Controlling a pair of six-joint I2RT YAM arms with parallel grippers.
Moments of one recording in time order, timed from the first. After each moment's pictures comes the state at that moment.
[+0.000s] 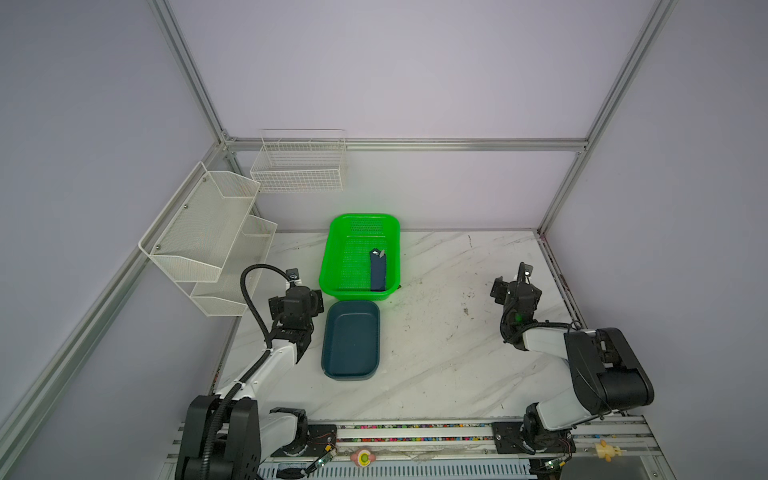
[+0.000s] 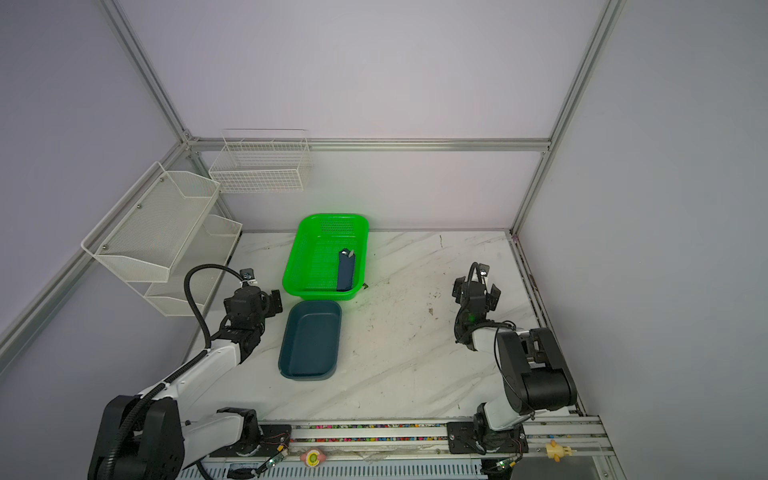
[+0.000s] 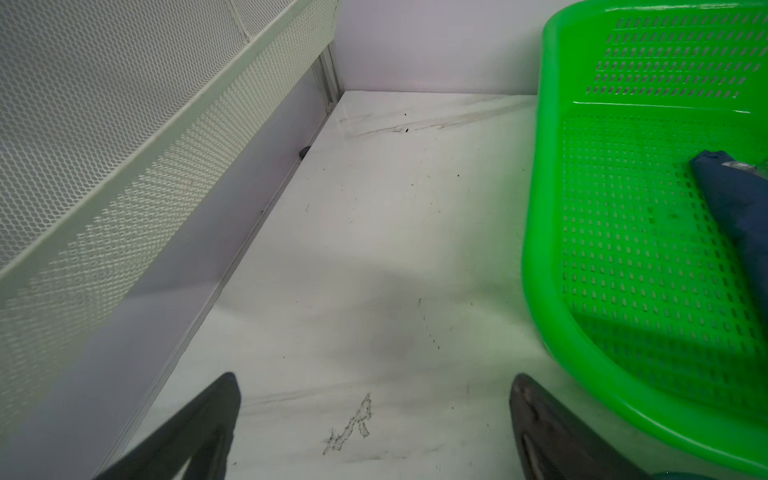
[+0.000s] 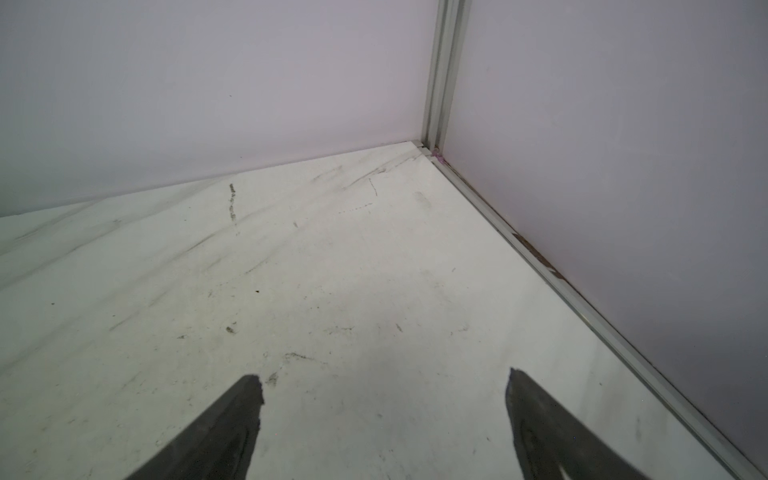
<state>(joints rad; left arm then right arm) -0.07 1.20 0.56 0.16 -0.48 -0.04 0.13 1.58 0.52 0.78 0.44 0.13</state>
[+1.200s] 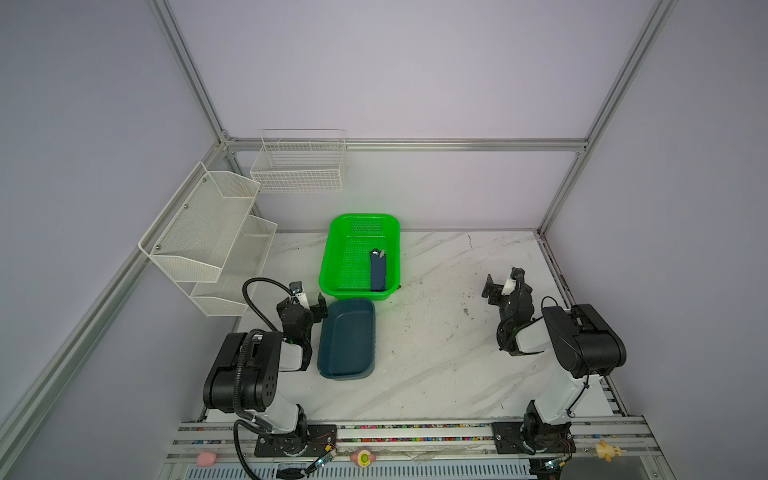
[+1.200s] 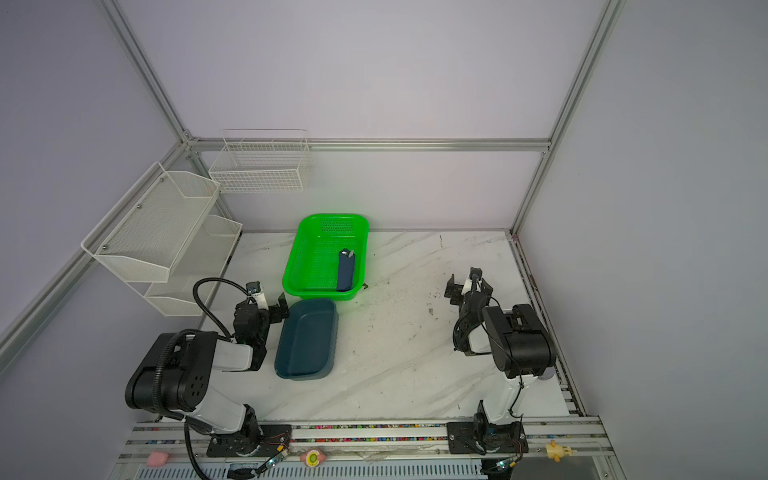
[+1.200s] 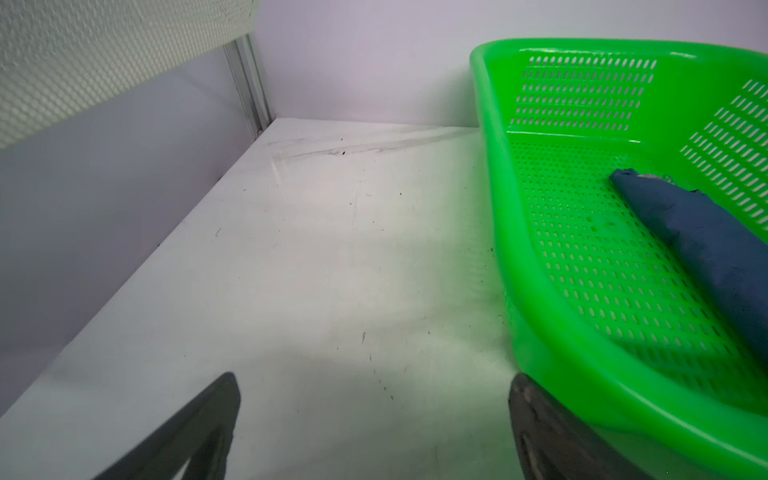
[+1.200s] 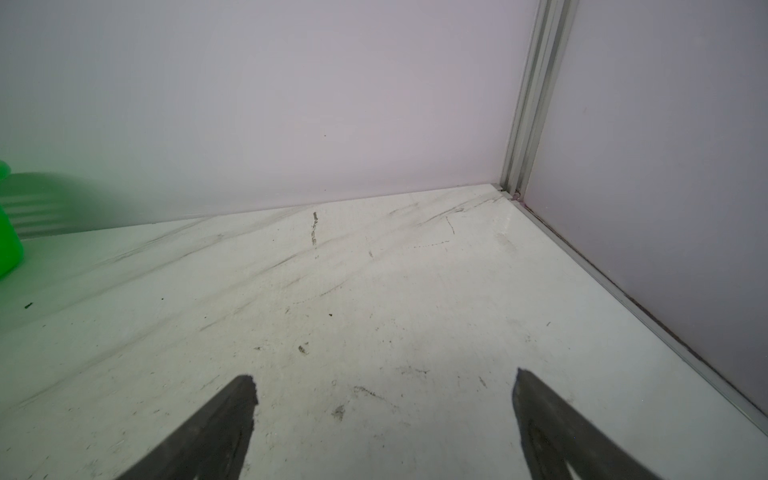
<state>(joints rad) 0.03 1.57 0.32 0.95 -0.20 -0.03 0.11 1.79 0.45 1.21 0.25 0.07</state>
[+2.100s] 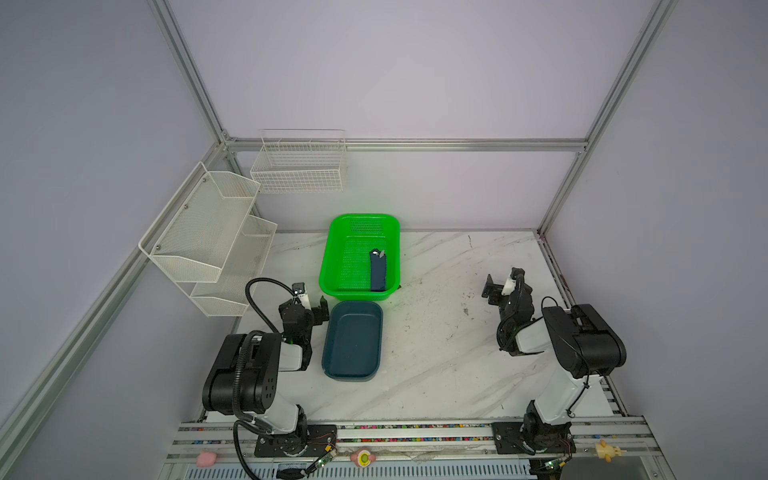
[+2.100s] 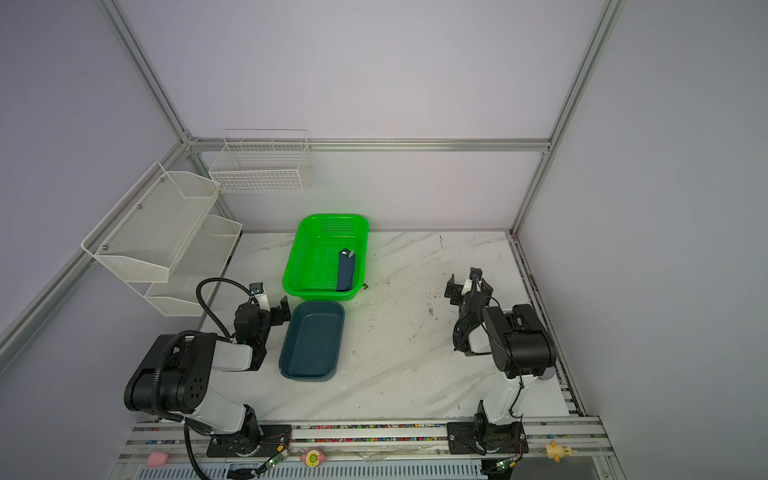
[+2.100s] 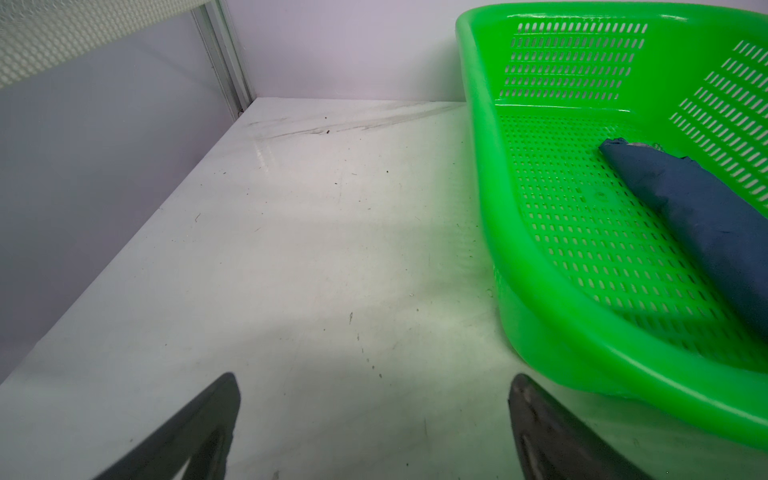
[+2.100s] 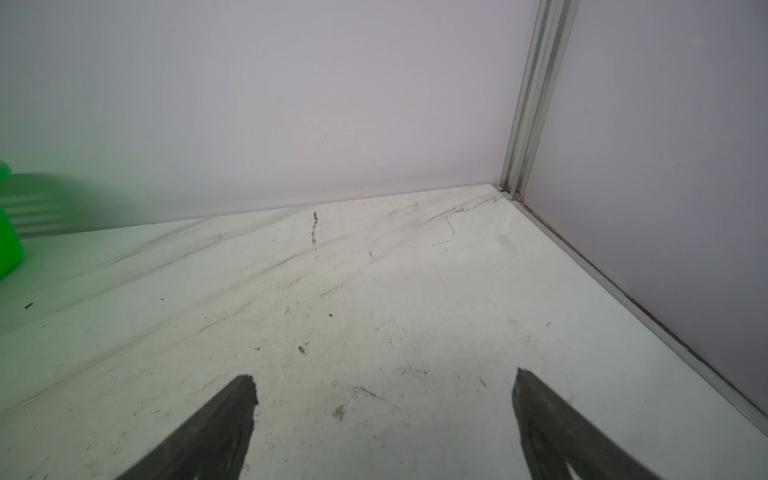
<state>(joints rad) 0.03 1.56 0.33 0.90 -0.14 0.00 0.11 1.79 0.45 1.21 0.25 0.07</state>
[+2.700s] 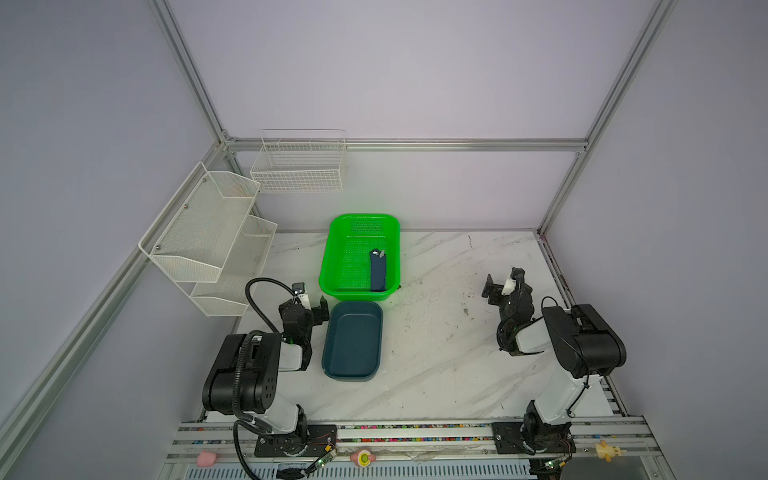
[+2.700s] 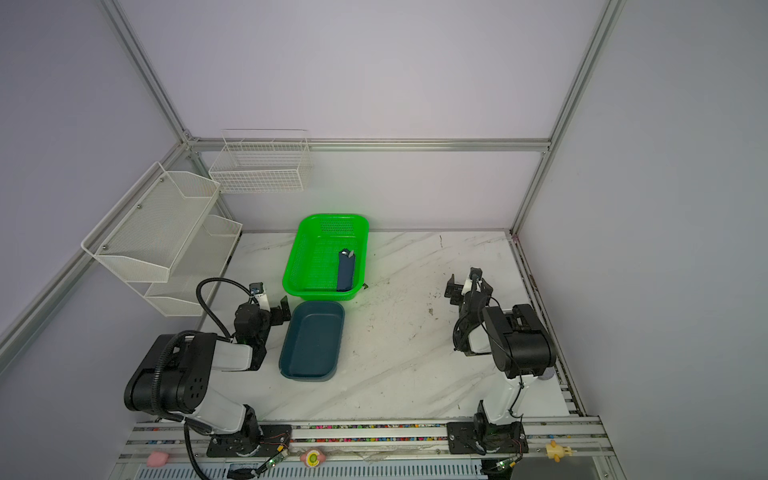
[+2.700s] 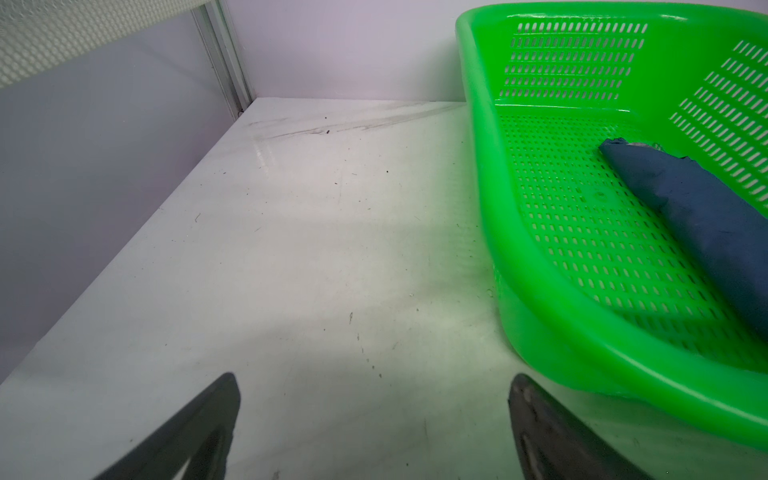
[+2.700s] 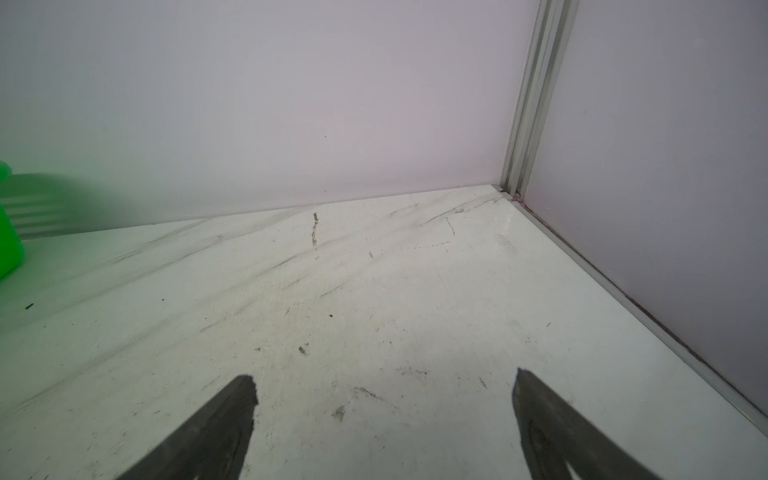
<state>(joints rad) 0.03 1.56 0.33 0.90 -0.14 0.00 0.11 1.79 0.45 1.21 0.25 0.07</state>
